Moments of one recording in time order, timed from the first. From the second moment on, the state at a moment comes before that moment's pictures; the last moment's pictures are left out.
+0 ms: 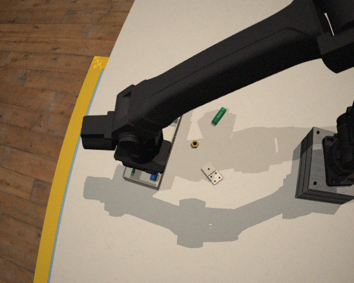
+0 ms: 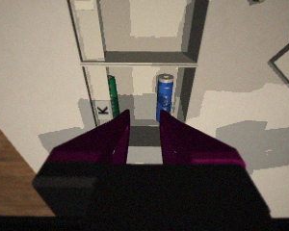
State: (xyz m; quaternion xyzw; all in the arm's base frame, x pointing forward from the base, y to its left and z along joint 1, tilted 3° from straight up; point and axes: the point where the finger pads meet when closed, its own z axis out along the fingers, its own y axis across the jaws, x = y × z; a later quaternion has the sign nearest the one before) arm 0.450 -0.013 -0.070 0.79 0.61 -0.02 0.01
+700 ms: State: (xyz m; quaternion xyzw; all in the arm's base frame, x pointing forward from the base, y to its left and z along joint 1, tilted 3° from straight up) arm 0.450 -0.013 -0.052 0.79 0.61 -0.02 0.01
